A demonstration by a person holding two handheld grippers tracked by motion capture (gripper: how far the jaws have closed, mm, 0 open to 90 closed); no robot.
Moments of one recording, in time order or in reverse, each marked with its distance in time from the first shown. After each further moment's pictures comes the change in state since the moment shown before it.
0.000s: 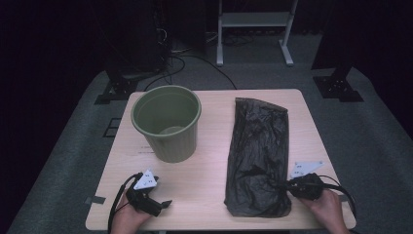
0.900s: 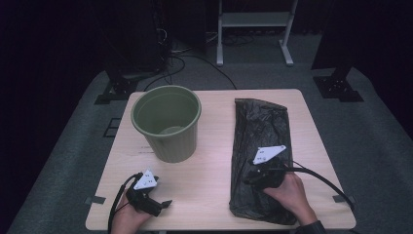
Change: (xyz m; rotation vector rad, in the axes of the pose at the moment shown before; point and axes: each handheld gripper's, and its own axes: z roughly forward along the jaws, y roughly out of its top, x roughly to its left) left arm 0.000 0.000 0.000 0.000 0.001 -0.001; right arm 0.035 0.105 0.048 -0.089 0.077 -0.127
